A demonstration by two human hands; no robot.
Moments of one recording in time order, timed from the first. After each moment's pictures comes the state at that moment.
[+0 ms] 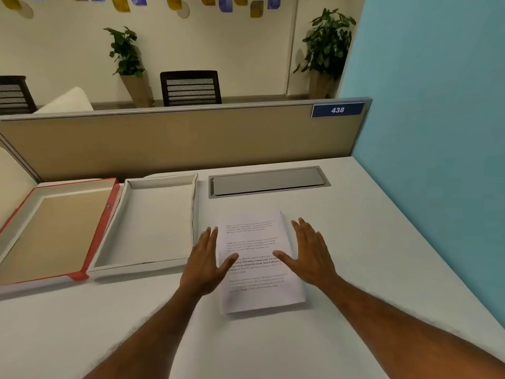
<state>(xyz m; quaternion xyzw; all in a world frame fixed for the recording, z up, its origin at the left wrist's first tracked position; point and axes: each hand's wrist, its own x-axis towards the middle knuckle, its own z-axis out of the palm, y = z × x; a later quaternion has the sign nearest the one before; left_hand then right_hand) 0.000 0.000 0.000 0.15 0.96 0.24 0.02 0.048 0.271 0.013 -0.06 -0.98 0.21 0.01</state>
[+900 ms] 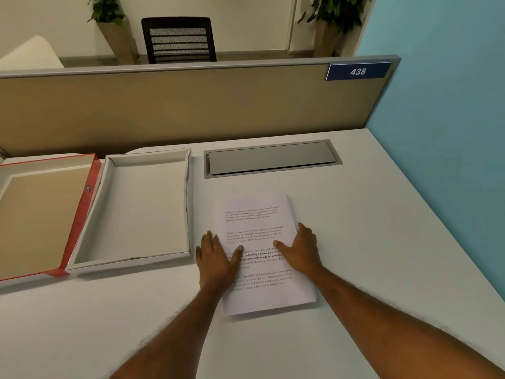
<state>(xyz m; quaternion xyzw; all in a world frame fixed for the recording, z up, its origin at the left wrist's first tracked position) -0.027 0.037 -0.074 -0.01 0.95 0.29 0.07 -0.006 0.247 -0.039 -0.26 -0.90 0.33 -0.08</state>
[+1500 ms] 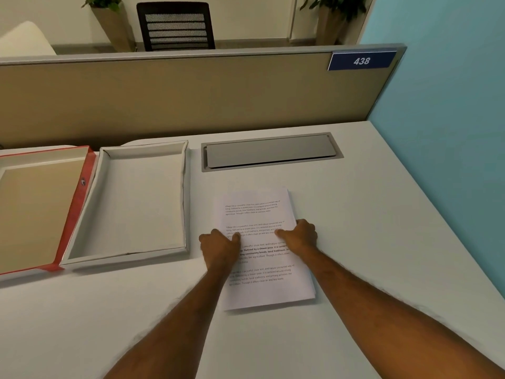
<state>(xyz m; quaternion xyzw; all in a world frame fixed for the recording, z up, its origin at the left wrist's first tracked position) -0.051 0.065 -0.051 -0.19 0.91 0.35 0.10 -0.033 0.253 -0.033 -0.37 -0.84 0.38 -0.11</state>
